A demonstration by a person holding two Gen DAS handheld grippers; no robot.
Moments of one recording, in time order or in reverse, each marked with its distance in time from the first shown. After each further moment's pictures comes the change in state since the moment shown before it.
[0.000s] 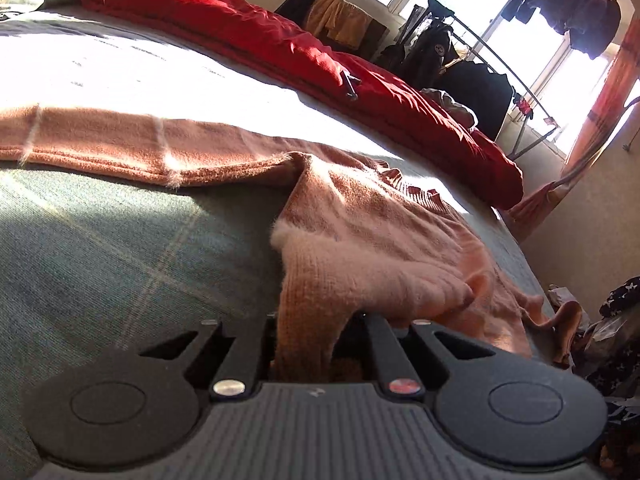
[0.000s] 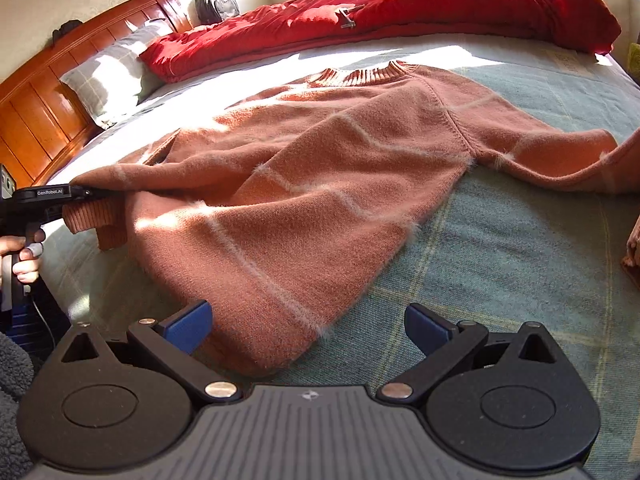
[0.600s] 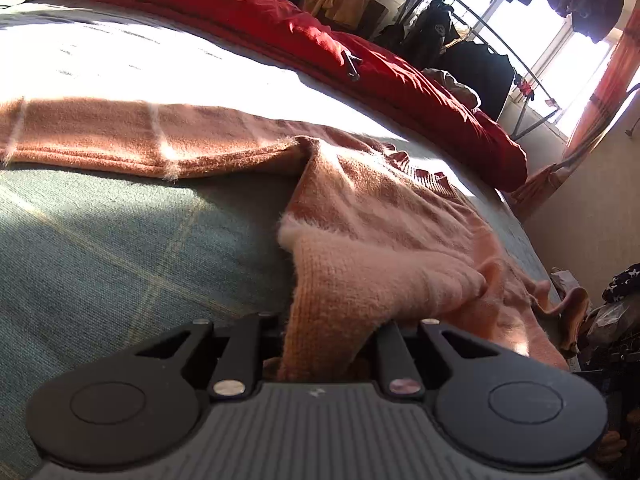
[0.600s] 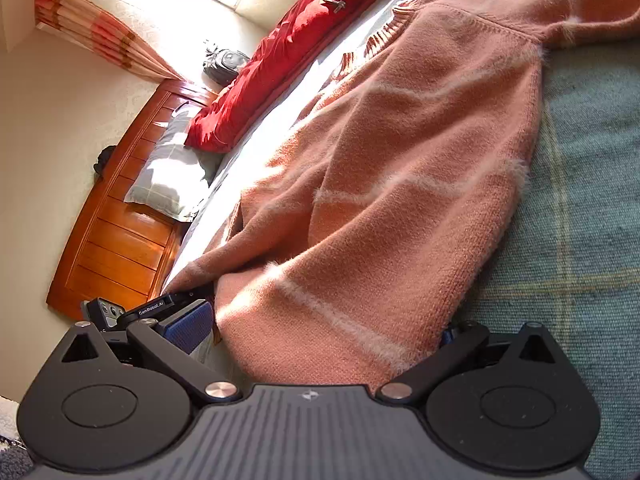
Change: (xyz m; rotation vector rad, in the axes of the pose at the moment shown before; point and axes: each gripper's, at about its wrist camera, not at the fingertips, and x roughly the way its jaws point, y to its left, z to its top) left arm 0.015 0.008 0.010 0.034 0.062 -0.003; right arm 0.062 -0.014 0.025 0.377 -0.062 0.380
